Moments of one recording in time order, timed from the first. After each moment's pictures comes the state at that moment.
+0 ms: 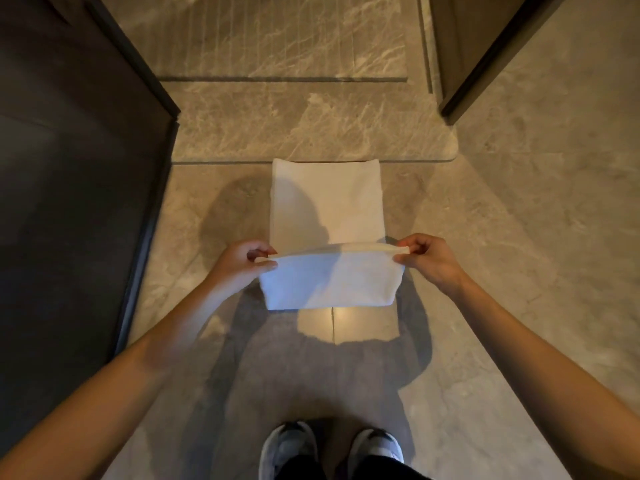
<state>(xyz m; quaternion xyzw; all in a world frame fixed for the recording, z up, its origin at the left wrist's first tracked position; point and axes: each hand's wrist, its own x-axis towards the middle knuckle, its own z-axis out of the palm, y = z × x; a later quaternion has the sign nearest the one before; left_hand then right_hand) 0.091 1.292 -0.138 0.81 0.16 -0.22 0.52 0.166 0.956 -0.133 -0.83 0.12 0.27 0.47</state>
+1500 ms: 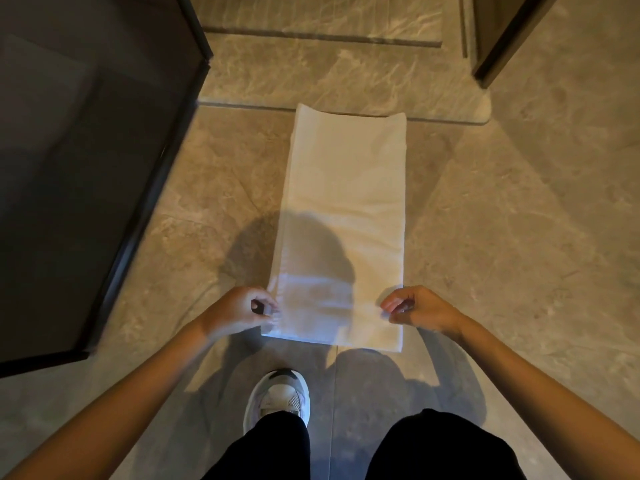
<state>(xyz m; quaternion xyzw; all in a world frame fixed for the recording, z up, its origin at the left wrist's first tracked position) -0.098 1.269 -0.223 0.85 0.08 -0.29 0.44 0.014 0.924 -0.204 -0.81 -0.09 0.46 0.35</state>
